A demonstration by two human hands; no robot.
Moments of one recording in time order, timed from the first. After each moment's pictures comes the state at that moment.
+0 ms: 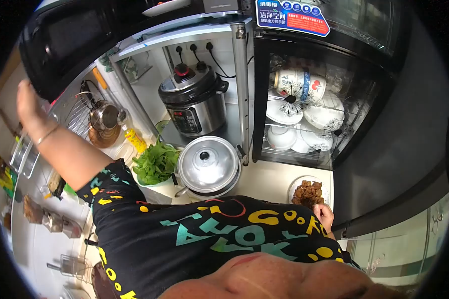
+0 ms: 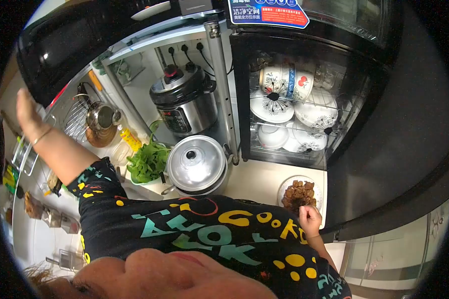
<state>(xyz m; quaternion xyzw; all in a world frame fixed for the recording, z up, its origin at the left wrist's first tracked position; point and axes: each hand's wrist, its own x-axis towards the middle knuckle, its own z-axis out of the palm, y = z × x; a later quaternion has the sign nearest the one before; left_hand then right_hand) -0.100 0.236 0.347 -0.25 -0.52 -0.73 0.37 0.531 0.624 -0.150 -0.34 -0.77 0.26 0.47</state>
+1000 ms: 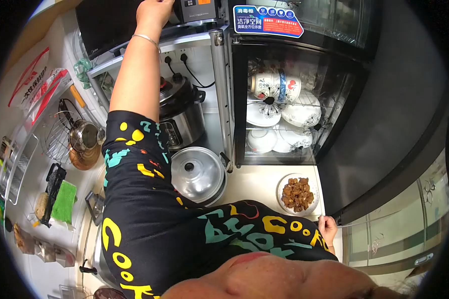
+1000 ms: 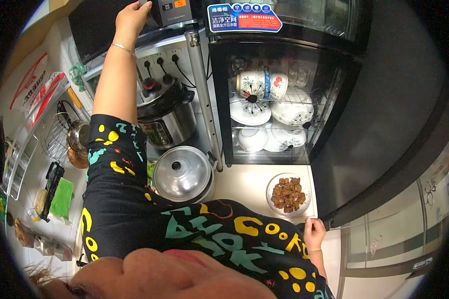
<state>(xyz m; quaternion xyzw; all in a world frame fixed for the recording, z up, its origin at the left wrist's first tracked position) 0.034 0.596 0.340 -0.47 -0.61 -0.53 0.35 0.582 0.557 -0.143 -0.46 -0.70 0.22 0.51</state>
